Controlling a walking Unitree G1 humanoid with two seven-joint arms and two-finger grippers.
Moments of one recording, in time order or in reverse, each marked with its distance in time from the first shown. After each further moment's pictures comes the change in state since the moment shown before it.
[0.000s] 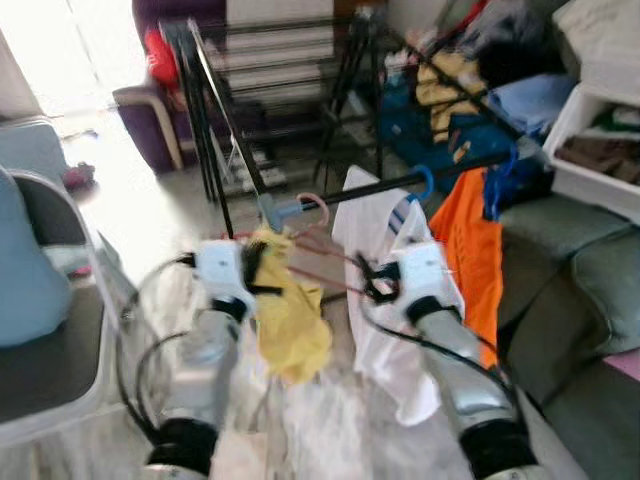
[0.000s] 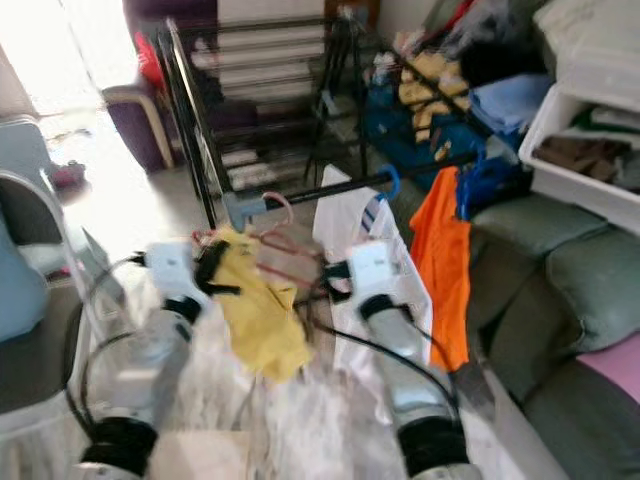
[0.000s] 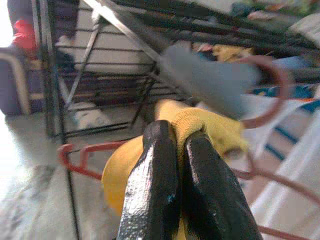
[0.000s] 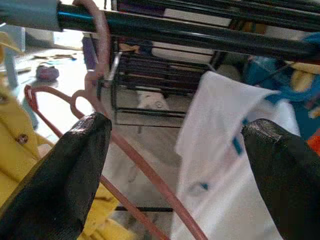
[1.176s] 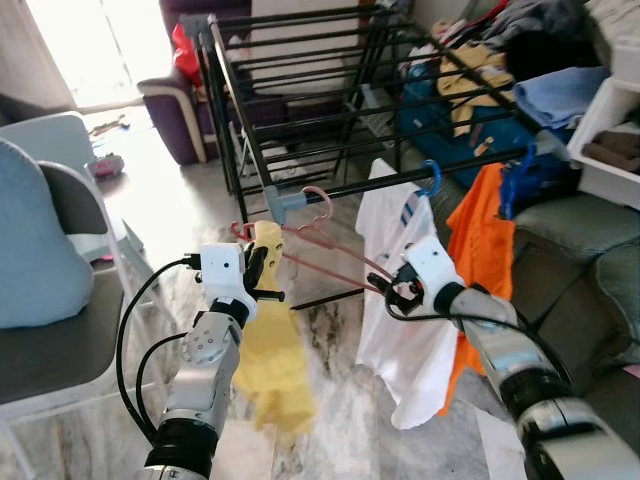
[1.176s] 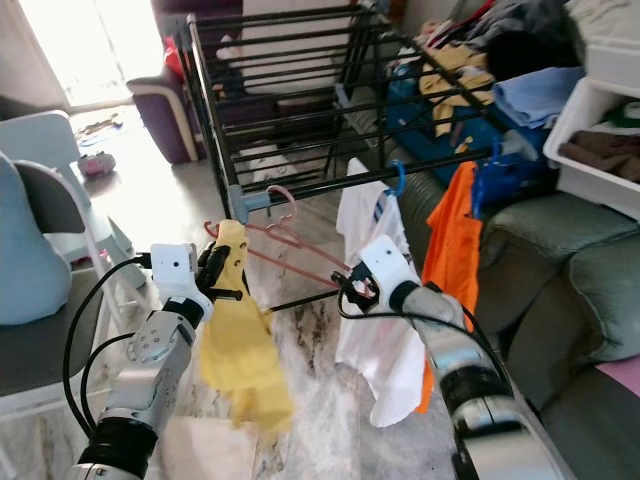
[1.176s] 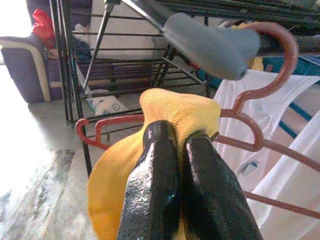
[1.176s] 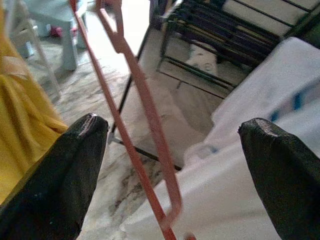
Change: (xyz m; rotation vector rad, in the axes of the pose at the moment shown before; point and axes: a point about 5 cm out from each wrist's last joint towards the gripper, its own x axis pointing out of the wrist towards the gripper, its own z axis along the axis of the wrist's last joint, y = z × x) left arm -0.001 0.000 -0.004 0.024 0.055 -0.015; right arm 0.018 -0.052 -0.017 -0.236 0.228 0.307
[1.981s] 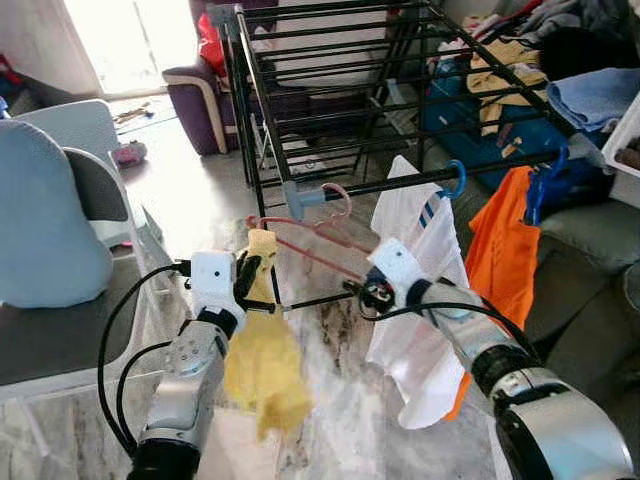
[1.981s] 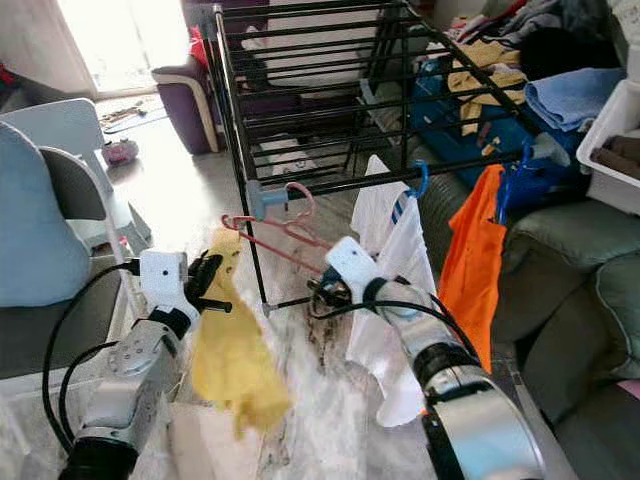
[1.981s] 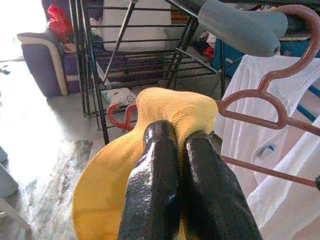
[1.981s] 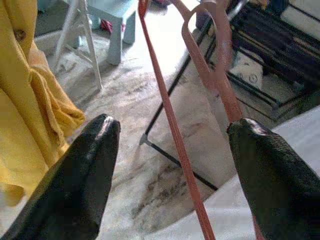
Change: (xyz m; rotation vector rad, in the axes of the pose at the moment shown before) left arm -0.017 0.009 0.003 0.044 0.036 -0.021; right arm 0.024 0.024 0.012 -0.042 0.014 0.127
